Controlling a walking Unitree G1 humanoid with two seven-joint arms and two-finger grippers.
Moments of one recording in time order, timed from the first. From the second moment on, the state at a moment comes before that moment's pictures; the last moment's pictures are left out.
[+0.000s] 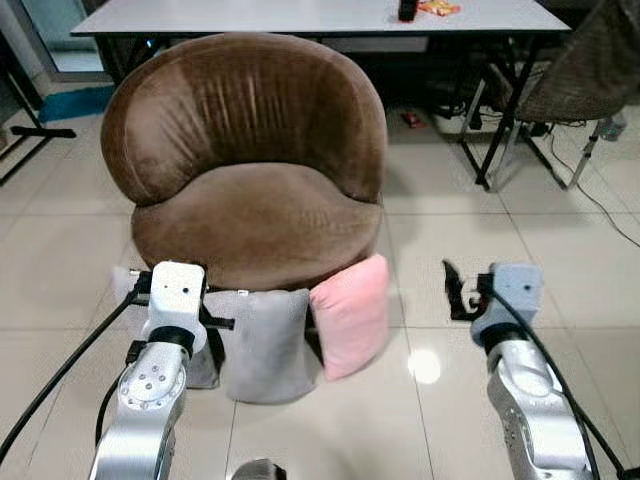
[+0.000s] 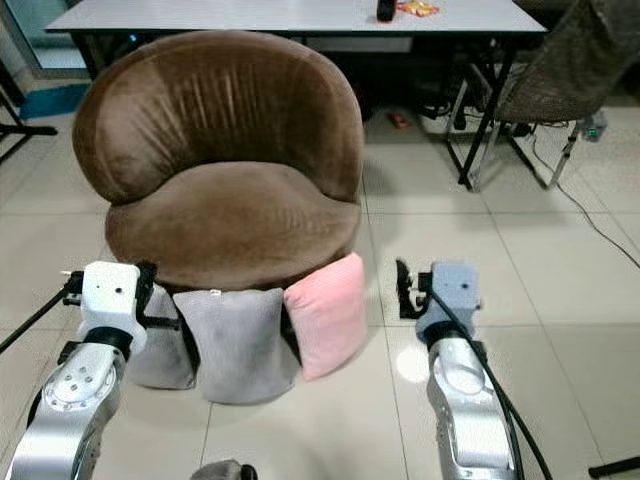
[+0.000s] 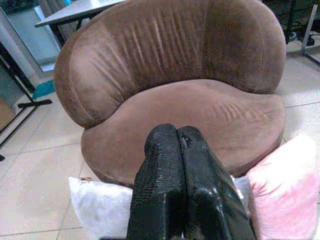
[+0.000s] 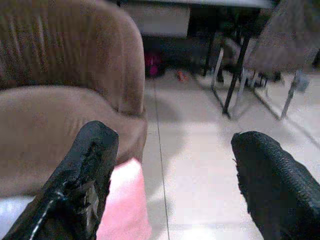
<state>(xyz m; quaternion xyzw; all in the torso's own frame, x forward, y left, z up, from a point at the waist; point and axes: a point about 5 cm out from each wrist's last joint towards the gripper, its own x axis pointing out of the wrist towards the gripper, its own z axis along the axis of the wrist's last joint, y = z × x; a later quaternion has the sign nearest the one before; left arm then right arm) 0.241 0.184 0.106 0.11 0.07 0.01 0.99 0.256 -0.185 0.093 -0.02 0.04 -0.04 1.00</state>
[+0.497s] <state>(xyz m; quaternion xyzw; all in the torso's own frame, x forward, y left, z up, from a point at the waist) 0.228 0.181 0.111 0.11 0.05 0.02 0.99 0.246 -0.187 0.092 0.03 0.07 -0.02 1.00</state>
